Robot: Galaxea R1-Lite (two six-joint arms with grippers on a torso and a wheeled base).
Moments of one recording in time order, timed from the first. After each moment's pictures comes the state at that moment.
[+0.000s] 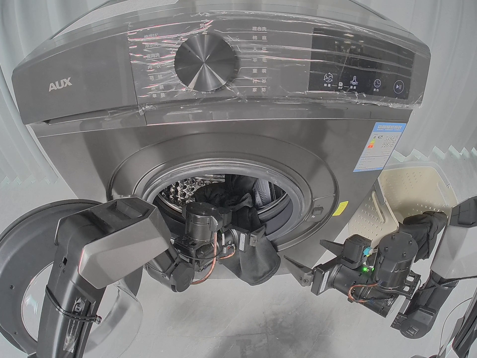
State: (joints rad) left arm -0.55 2.51 -1.16 -1.08 -0.05 -0.07; right arm 0.70 2.01 -0.26 -1.54 -0.13 0.21
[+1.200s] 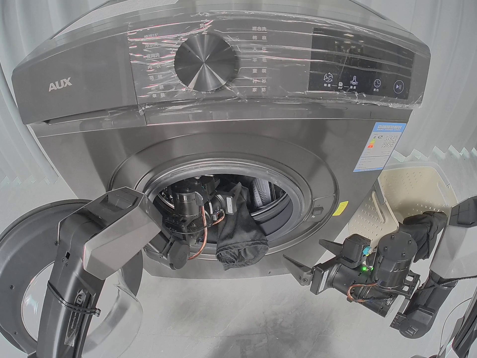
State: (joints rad) left arm -0.46 2.57 -1.38 -1.17 0.04 -0.07; right arm 0.70 2.01 -0.26 -1.54 -0.13 0.22
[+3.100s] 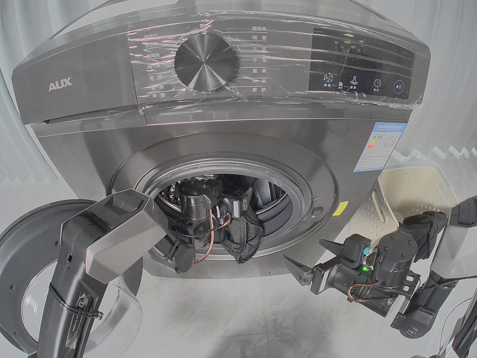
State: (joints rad) left arm -0.50 2.56 -1.38 -1.15 0.08 -0.05; right arm 0.70 2.01 -0.26 -1.54 -0.13 0.22
